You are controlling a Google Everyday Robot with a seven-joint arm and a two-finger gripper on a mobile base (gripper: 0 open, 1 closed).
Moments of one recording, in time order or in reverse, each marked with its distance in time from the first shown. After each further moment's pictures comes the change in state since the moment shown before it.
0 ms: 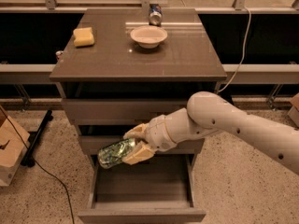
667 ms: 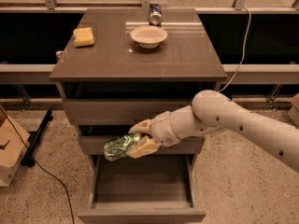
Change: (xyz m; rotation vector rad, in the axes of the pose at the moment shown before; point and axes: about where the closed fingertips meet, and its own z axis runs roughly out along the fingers) arm 0.010 -0.020 -0.007 0.027 -0.019 0.036
